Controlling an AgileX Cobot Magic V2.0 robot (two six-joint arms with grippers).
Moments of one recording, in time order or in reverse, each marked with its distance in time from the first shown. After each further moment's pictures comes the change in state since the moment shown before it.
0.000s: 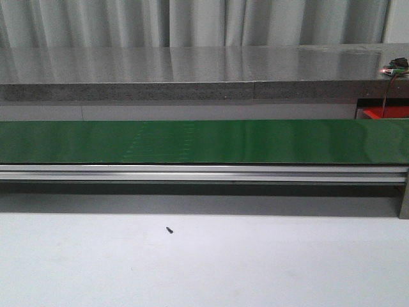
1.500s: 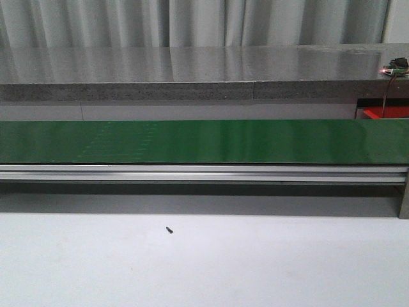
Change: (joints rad) left arm 0.000 0.000 0.000 0.000 0.000 0.000; right arm 0.000 0.310 -0.148 0.010 -0.035 0.002
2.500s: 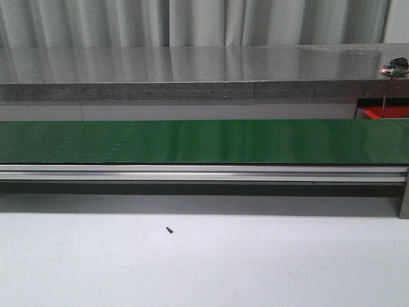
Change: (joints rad) left arm 0.000 0.000 0.000 0.000 0.000 0.000; right arm -0.324 0.500 -0.391 -0.004 0.124 0.044
